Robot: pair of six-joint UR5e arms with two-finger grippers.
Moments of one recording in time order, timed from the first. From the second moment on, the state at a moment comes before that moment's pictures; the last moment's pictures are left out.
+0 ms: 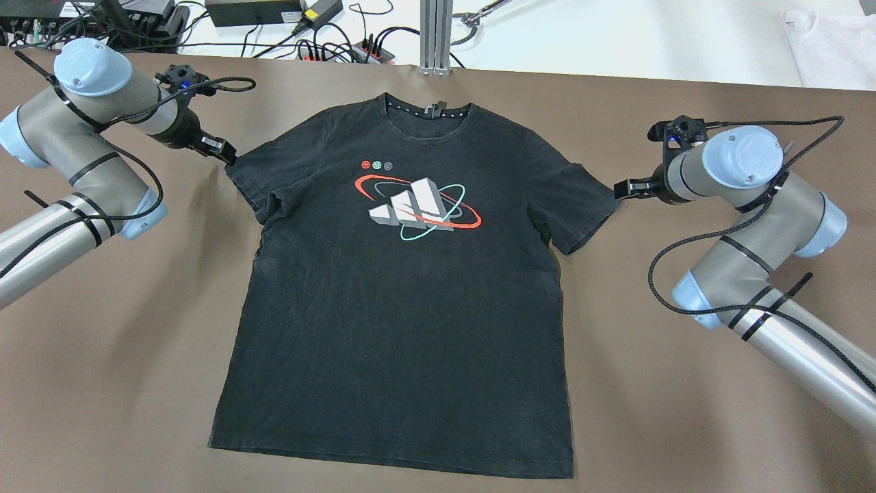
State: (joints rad) left arm -1.04 -2.22 -0.99 -2.33 -2.13 -0.57; right arm 0.94 -1.14 1.38 -1.01 1.83 0.83
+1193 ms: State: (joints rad) left arm -1.01 -2.22 -0.96 -2.35 -2.13 -0.57; right arm 0.94 -1.14 1.38 -1.01 1.83 0.84
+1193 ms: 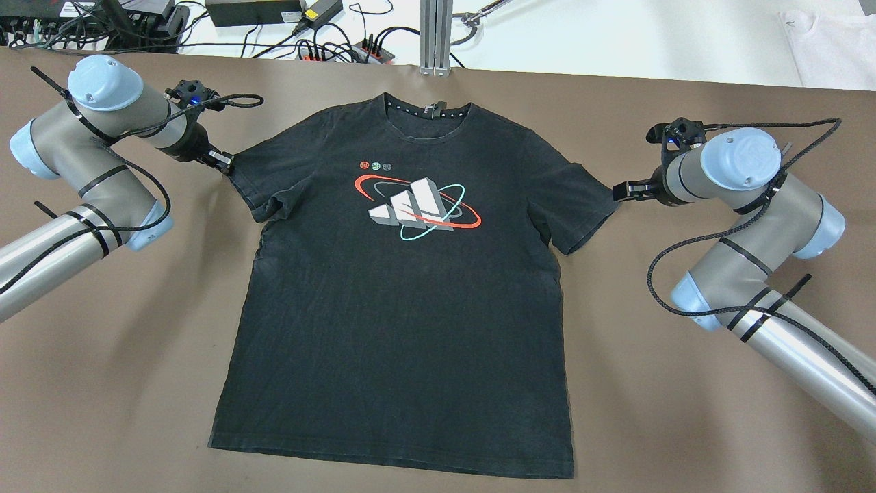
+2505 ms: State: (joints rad) left arm -0.98 -2.34 -1.12 -2.33 -2.11 -1.00; right arm 0.94 -1.14 1.38 -1.01 1.83 0.84
